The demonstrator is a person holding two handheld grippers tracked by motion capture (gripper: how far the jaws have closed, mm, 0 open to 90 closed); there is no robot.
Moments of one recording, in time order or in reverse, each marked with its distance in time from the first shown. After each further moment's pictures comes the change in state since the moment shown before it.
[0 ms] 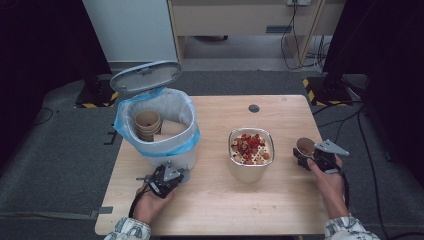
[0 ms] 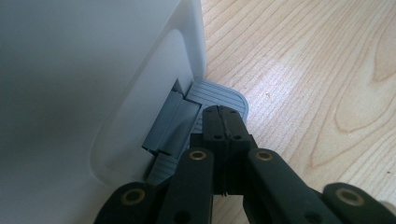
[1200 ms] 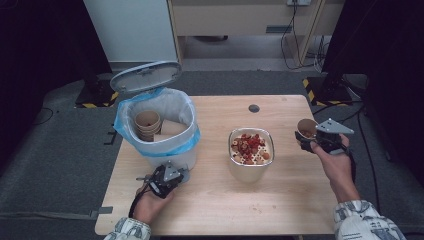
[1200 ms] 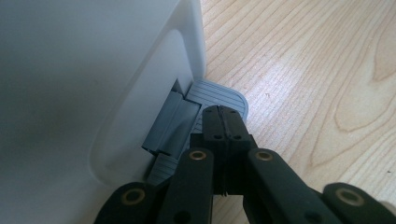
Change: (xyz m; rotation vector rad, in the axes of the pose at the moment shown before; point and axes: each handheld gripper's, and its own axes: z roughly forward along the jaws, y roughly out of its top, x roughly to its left) left arm 0.000 0.000 0.000 0.003 -0.001 0.002; right arm 0.001 0.079 -0.017 -0.017 0.010 -0.170
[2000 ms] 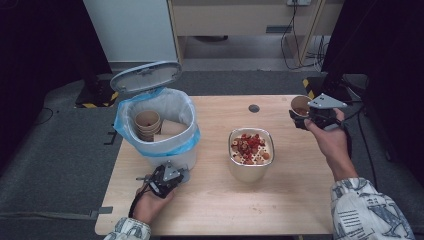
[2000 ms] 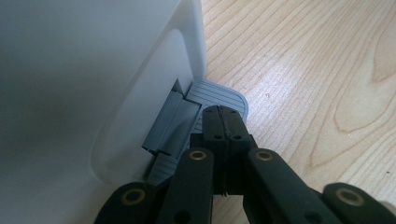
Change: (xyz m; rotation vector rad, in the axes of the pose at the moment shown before) left arm 0.001 0.000 0.000 -0.001 -0.003 -0.004; right arm -0.006 0.071 0.017 -0.036 -0.001 -0.110
